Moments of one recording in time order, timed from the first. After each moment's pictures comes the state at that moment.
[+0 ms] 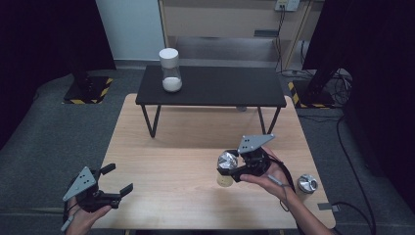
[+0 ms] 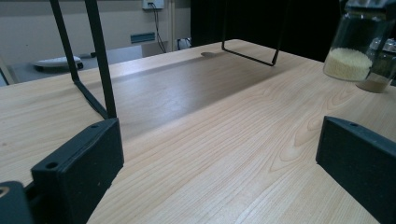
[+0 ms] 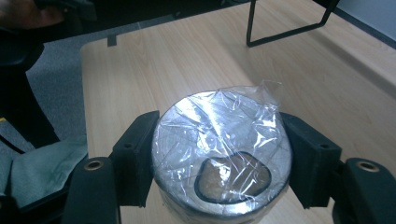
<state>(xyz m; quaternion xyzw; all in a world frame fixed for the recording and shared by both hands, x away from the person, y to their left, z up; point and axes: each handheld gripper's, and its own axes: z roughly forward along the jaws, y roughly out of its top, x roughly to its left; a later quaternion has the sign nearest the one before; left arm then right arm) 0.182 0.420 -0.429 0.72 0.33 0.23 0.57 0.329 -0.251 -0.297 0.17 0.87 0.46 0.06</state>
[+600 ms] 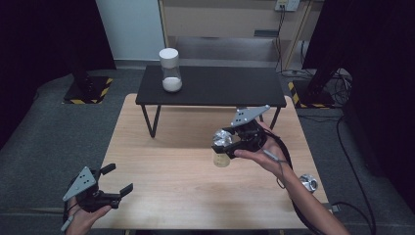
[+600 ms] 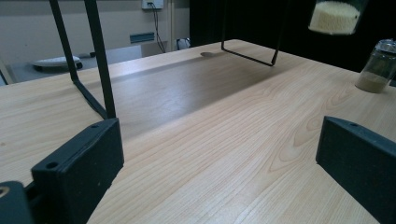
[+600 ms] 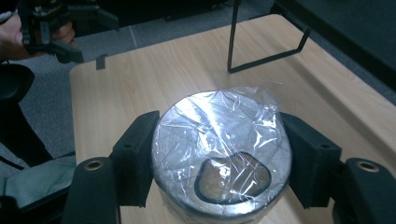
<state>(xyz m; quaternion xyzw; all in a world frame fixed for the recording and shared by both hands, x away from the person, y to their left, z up) 0.182 0.421 -0.430 0.72 0.34 0.23 0.57 0.357 -0.229 -0.233 0.17 0.87 0.45 0.08</state>
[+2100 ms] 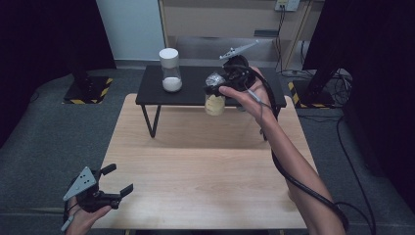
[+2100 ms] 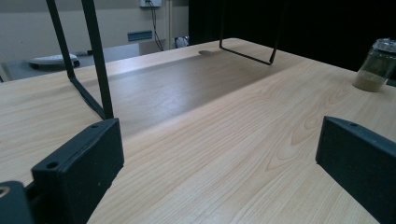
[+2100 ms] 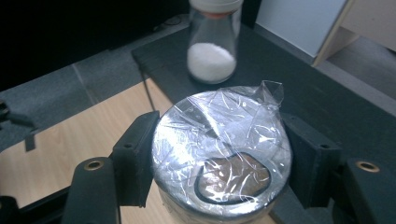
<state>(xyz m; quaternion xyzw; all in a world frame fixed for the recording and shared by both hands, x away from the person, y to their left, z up) 0.183 0.421 -0.430 0.72 0.33 0.22 0.57 0.429 -0.183 -0.148 0.28 0.84 0.44 0.14</state>
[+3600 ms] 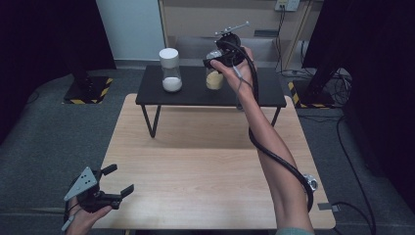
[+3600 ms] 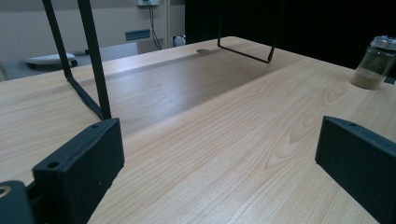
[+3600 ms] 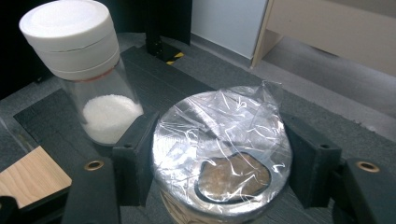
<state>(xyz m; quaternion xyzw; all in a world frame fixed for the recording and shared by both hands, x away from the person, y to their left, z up) 0.184 0.421 -0.430 0.72 0.33 0.22 0.57 0.481 -0.142 -0.153 0.38 0.79 0.43 0.22</state>
